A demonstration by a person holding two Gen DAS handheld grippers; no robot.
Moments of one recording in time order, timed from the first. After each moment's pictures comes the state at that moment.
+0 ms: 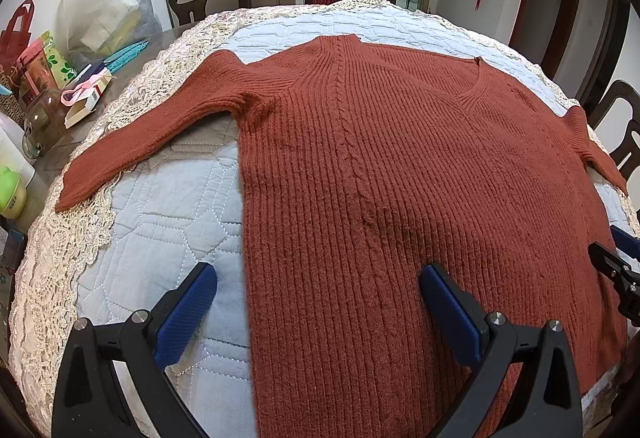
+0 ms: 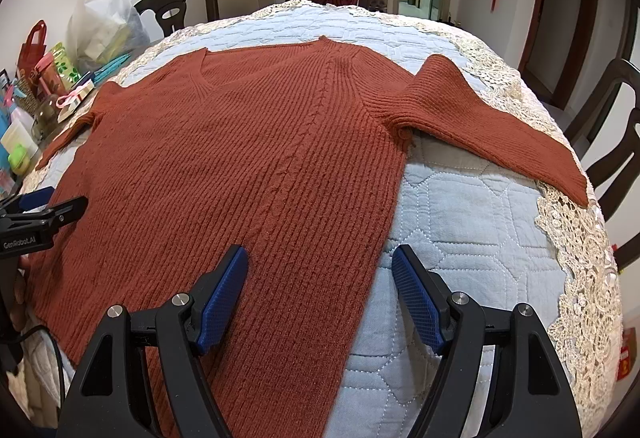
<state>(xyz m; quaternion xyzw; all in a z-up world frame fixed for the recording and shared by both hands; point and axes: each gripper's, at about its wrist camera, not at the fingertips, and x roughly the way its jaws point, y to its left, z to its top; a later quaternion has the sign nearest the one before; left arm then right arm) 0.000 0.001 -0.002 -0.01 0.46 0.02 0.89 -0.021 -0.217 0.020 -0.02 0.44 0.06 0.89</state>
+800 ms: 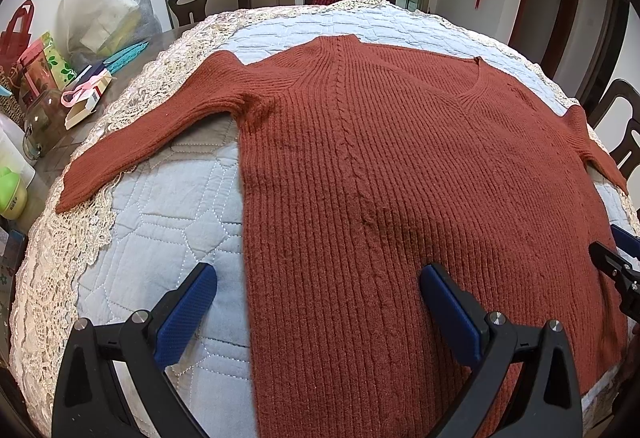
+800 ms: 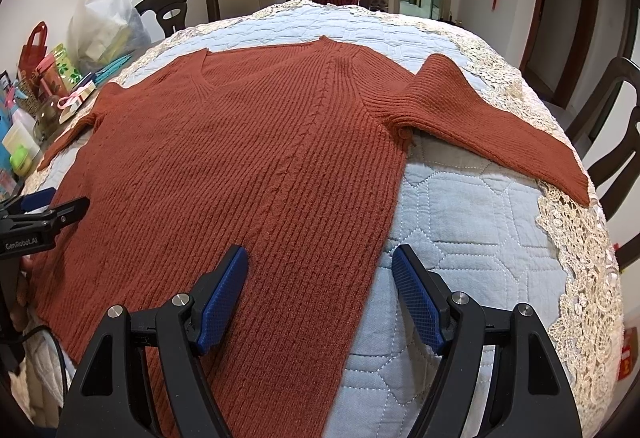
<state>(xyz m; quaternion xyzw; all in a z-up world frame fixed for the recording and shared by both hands) 0.000 0.000 -0.002 -0.01 0.46 0.01 0.89 -0.021 -0.218 0.020 -0.01 0.44 0.06 0.89</state>
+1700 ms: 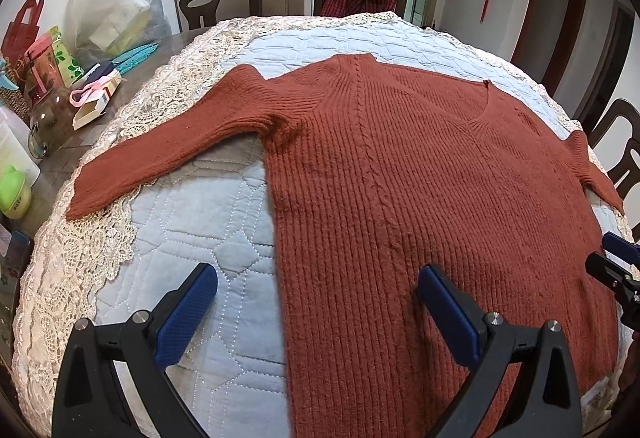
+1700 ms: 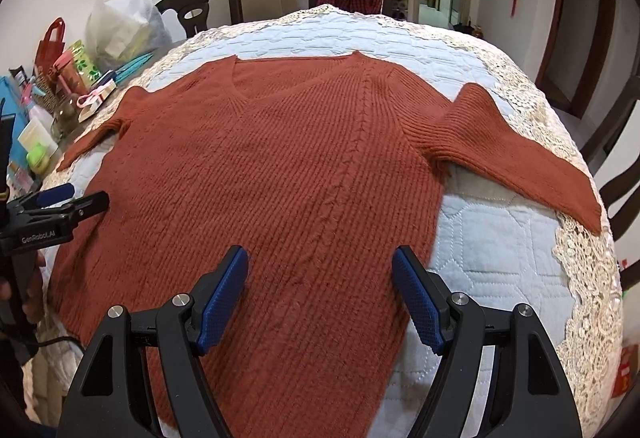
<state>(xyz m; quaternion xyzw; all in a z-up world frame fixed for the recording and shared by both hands) 0.002 0.017 0.009 -0.03 0.45 0.02 0.89 -0.013 -0.196 0.035 -0.02 0.44 0.09 0.89</state>
